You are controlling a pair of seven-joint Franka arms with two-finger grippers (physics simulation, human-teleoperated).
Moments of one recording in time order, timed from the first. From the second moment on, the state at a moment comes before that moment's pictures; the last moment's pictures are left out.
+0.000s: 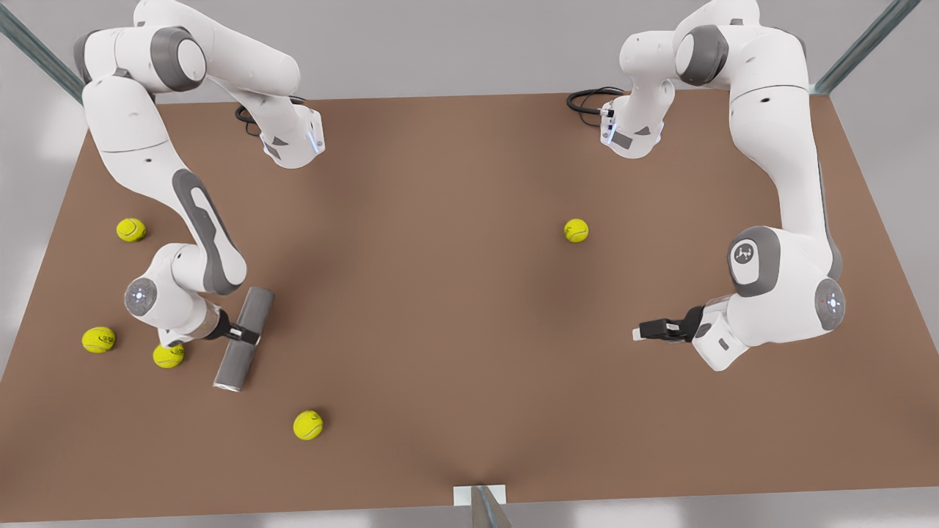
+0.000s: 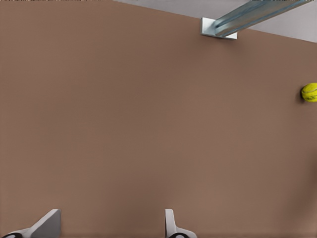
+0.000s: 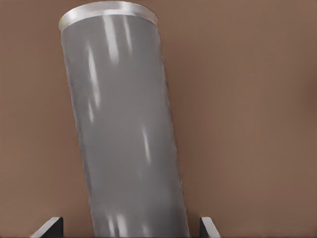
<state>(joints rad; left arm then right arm) -0.04 0.58 -0.08 -1.26 -0.39 1.77 0.00 -0.32 0.53 0.21 -1.99 0.04 2.49 0.19</state>
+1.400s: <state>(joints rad) -0.04 0.58 -0.08 -1.26 -0.39 1.77 0.00 -0.18 0.55 0.08 -2.00 0.04 2.50 0.18</state>
